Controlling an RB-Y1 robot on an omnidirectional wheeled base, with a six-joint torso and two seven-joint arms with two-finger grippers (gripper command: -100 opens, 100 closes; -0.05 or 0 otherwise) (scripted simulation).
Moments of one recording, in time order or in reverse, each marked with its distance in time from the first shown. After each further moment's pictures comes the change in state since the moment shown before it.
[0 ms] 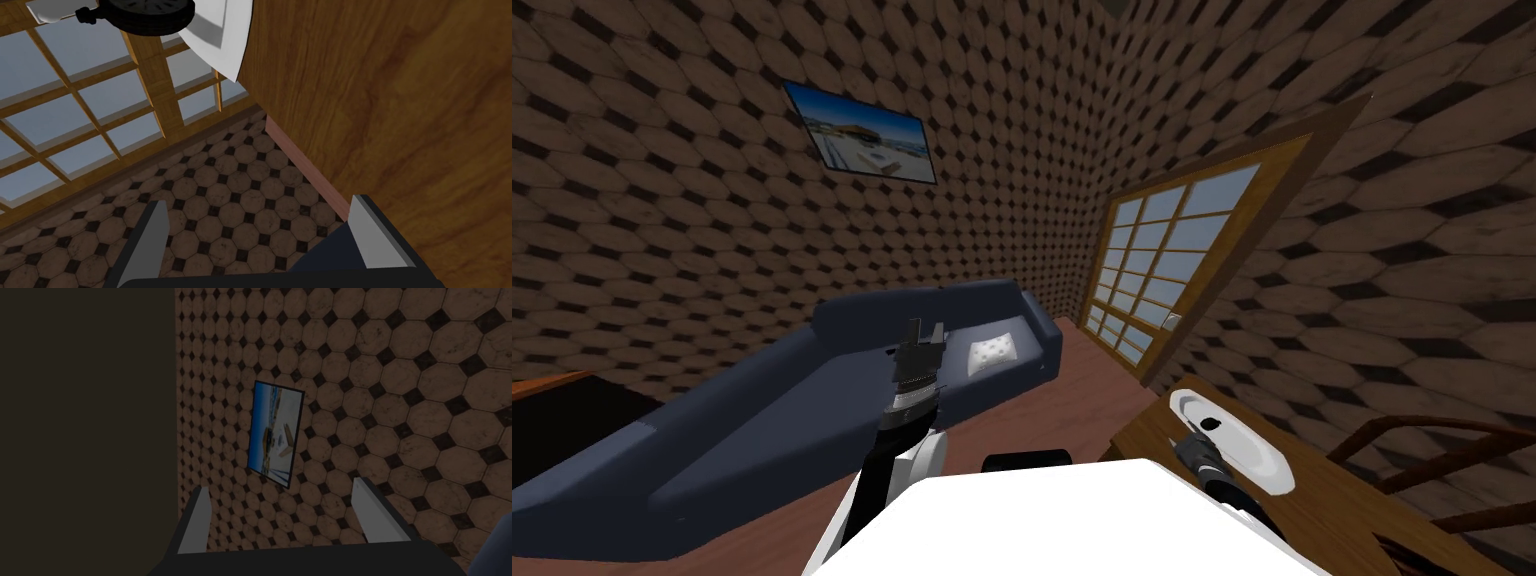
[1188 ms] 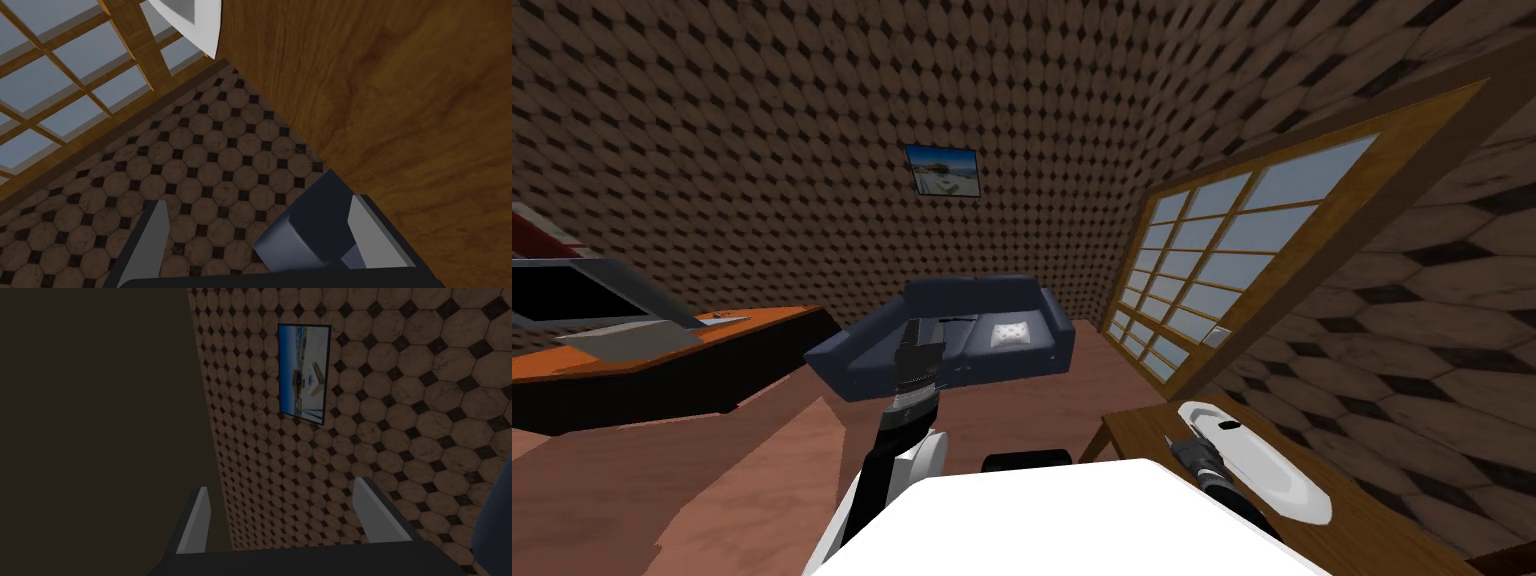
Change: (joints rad) left arm 0.000 0.000 0.000 0.000 0.000 0.000 0.000; right arm -0.039 -0.003 0.089 0.090 0.047 0.095 -0.302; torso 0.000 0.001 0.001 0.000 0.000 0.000
